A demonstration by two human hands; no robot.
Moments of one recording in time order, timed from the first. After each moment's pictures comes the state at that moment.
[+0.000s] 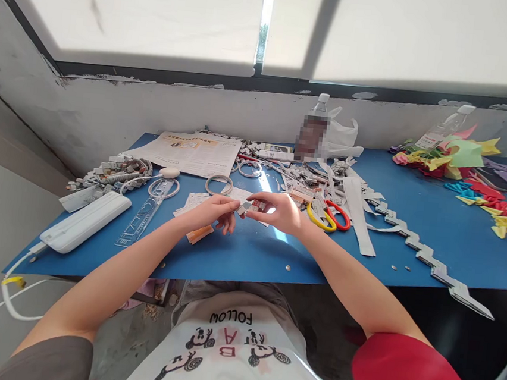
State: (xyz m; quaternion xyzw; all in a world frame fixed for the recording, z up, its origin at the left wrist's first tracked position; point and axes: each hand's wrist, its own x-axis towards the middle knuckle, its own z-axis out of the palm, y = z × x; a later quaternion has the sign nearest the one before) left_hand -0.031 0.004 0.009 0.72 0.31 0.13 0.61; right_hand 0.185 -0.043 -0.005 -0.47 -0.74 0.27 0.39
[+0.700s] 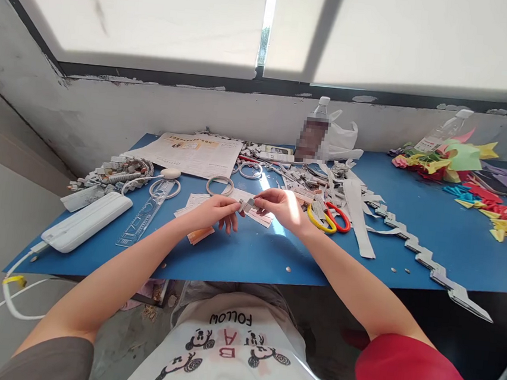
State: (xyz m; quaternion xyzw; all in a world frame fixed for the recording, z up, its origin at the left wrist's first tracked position) left_hand -0.034 0.011 -0.001 0.75 0.30 0.14 0.57; right_hand 0.178 -0.037 -0.005 -0.47 -0.55 0.47 0.50
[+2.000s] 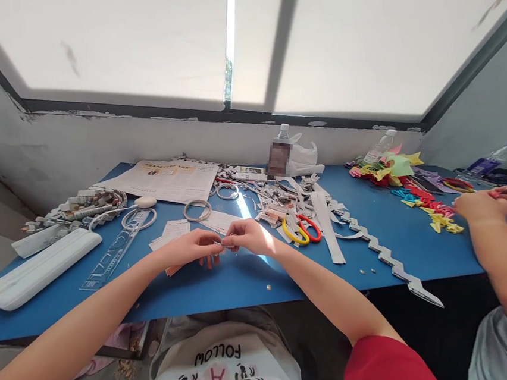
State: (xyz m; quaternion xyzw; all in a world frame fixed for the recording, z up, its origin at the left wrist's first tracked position) left_hand -0.033 -0.013 0.023 0.79 0.33 0.06 0.51; right_hand 0.172 -0.037 -0.011 -0.45 -0.65 0.50 0.36
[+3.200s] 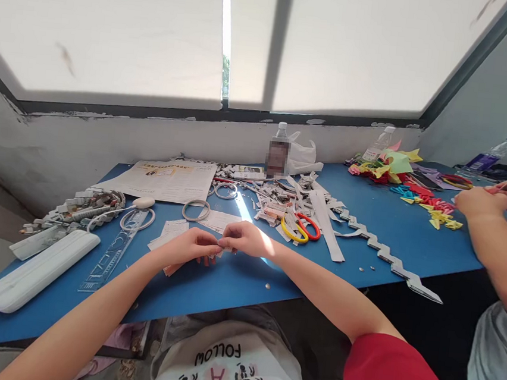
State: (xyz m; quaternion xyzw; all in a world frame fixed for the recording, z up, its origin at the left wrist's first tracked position) left_hand -0.032 -0.012 0.027 0.80 0.35 0.05 0.49; right_hand 0.167 -0.037 -0.019 -0.44 -0.68 0.47 0.35
